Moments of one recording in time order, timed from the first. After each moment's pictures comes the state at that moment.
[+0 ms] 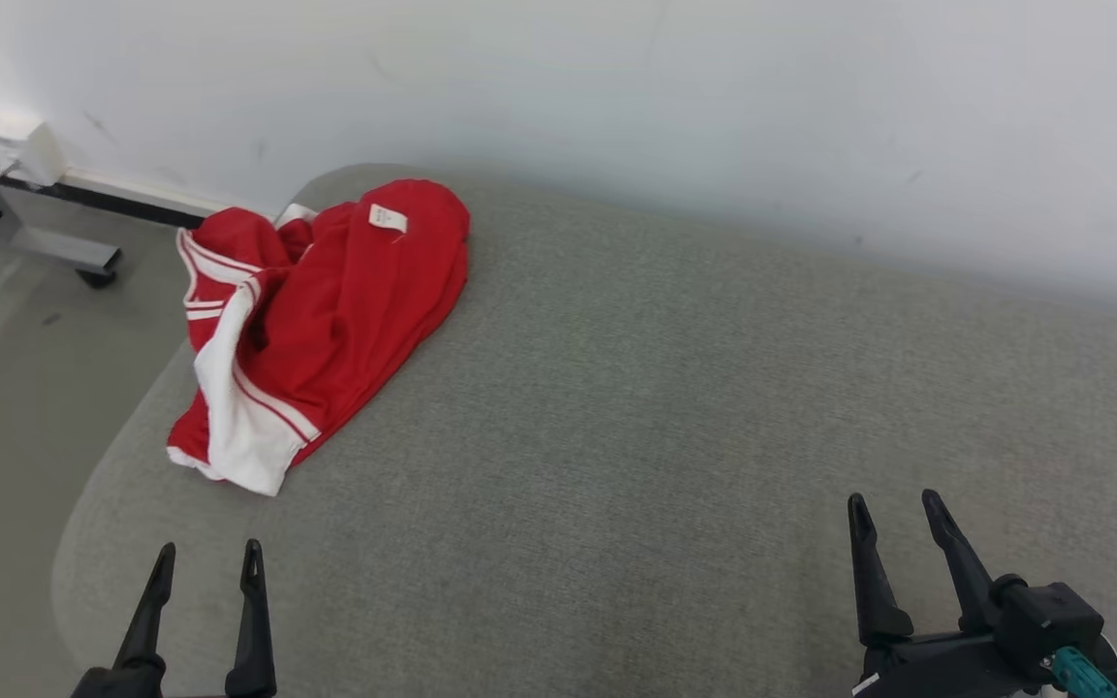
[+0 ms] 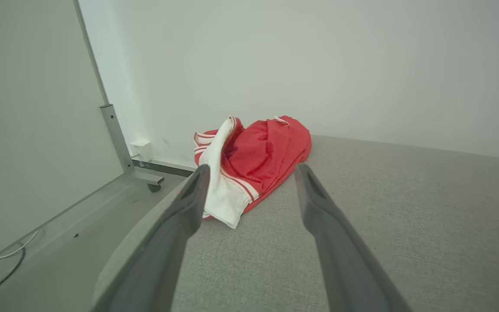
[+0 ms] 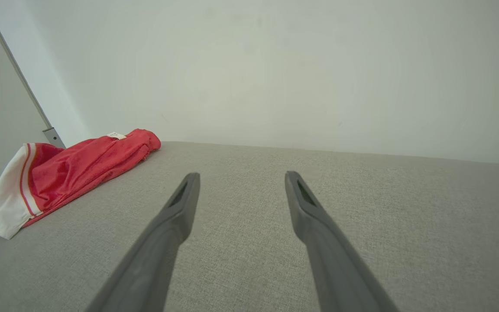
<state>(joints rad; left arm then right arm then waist) 0.02 0.10 0.05 0.11 -0.11 -0.10 -0.26 -0.03 -0.05 0.03 0.18 0.17 0.13 -0.22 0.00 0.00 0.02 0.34</state>
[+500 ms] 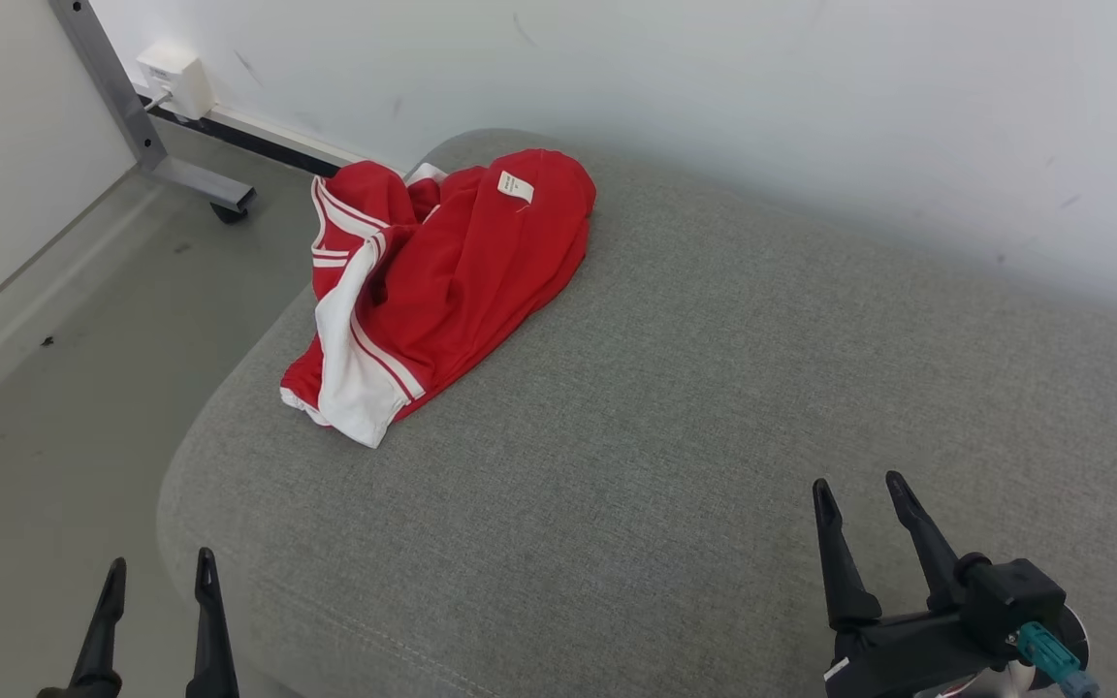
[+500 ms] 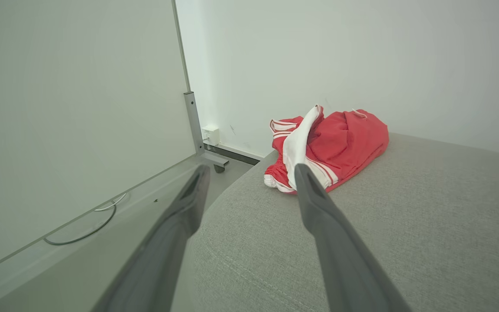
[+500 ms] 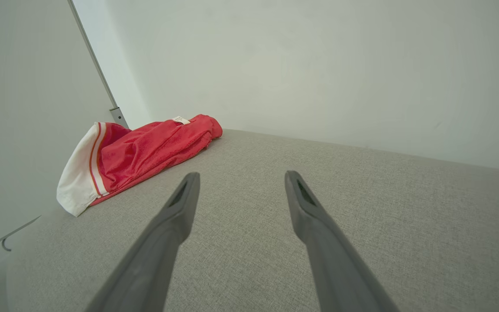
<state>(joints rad) 0.04 0.09 0.10 0.09 -0.12 -0.07 -0.26 -0.07 -0.05 0.07 0.20 0.17 0.13 -0.21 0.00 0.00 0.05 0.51</state>
